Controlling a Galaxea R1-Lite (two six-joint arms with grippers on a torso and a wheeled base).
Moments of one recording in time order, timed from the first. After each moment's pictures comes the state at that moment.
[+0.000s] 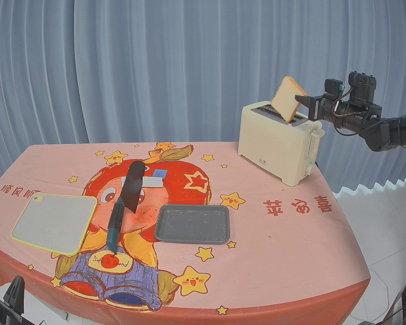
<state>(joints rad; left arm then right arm) 0.00 0.02 -0.02 0.00 0.00 -0.01 0.14 2.08 -1.51 -0.45 0.36 -0.04</state>
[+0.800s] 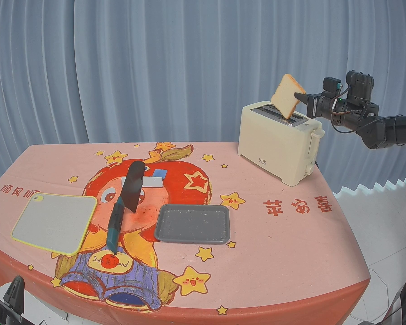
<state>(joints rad) 0.00 0.02 -0.02 0.00 0.00 -0.01 0.13 2.12 -1.58 -0.45 0.36 -0.04</state>
